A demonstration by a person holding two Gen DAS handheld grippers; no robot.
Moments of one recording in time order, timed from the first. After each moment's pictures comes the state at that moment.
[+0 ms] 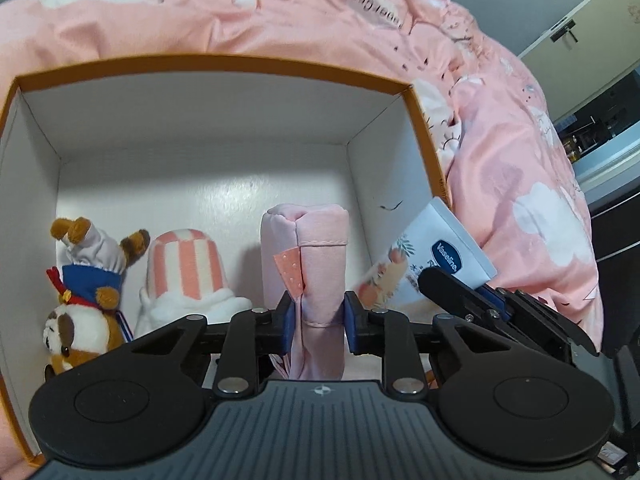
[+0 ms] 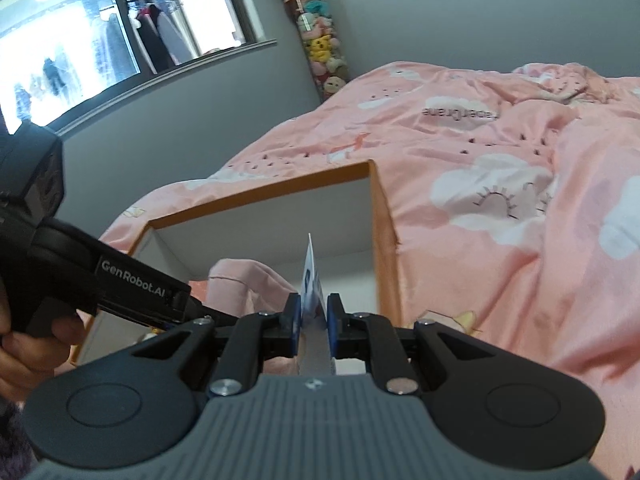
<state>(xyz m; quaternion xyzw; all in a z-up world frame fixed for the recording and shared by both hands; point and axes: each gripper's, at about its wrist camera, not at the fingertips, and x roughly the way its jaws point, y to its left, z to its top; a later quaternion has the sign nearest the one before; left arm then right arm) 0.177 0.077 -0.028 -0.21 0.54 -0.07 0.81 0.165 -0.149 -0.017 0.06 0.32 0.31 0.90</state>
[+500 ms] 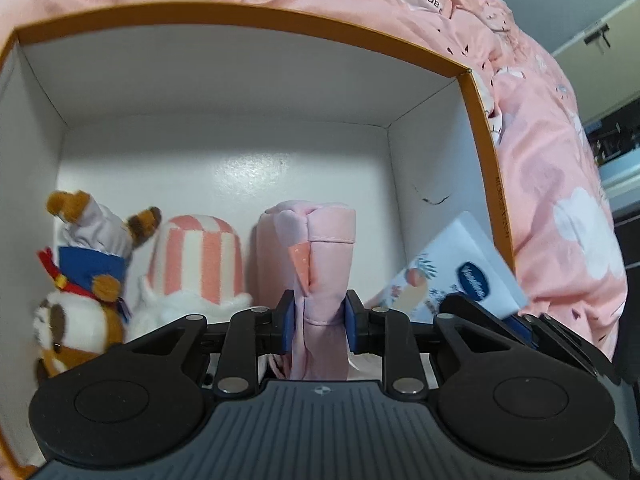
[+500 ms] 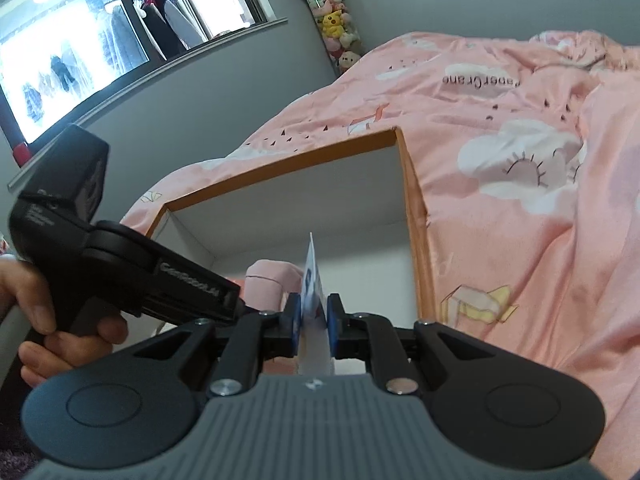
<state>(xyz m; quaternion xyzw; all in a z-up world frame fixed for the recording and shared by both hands) 0.187 0.077 -0.061 -0.23 0.56 -0.04 0.79 0.168 -0.138 -0.026 0.07 0.35 0.33 0.88</state>
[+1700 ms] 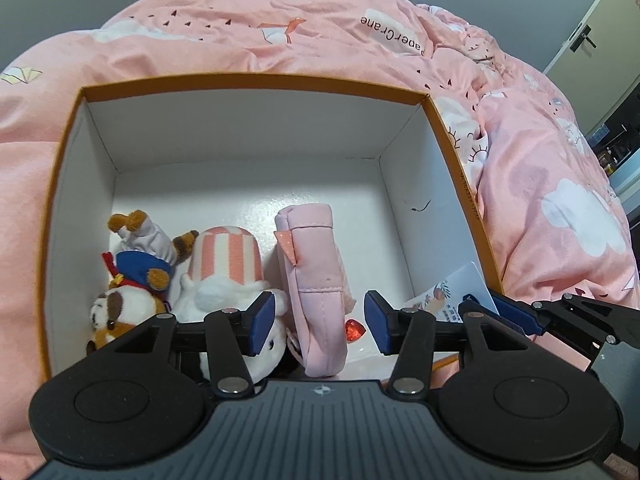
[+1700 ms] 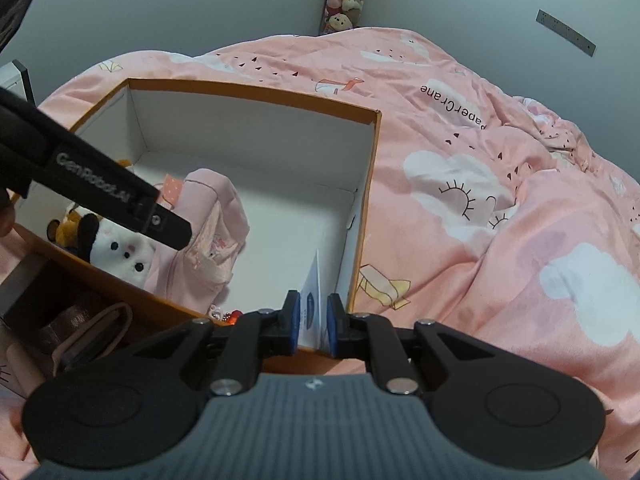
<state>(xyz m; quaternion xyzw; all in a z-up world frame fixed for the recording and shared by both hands) 0.133 0.061 -0.018 -0.16 0.49 0.00 0.86 0.138 -0.119 -0.018 -0.19 0.36 0.24 0.88</state>
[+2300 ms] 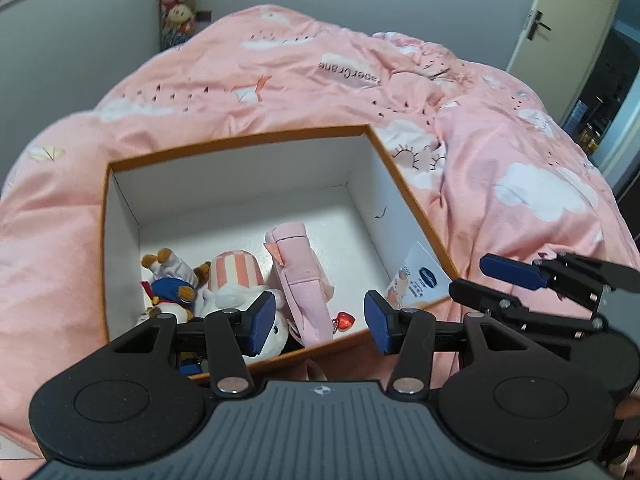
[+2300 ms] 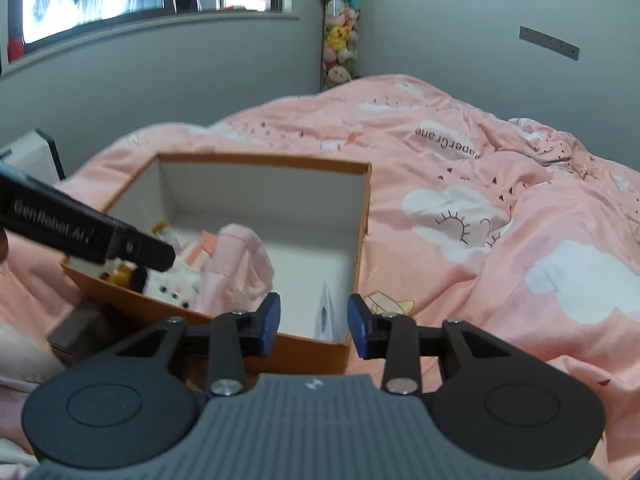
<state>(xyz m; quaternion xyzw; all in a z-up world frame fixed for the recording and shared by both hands) 0.073 0.039 0.036 -0.07 0.43 -0.03 0.90 0.098 -0.156 0.018 -0.10 0.30 0.28 0.91</state>
